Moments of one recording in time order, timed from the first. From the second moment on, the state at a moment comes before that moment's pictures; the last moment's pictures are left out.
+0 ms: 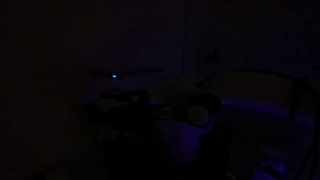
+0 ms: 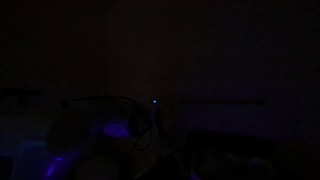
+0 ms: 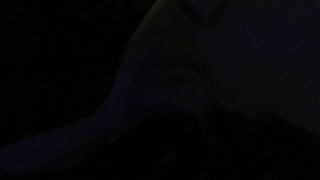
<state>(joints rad) 0.27 1.48 -0.01 -0.37 0.01 2.36 1.23</state>
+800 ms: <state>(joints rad) 0.29 1.48 -0.03 -0.37 0.02 2.40 1.55</state>
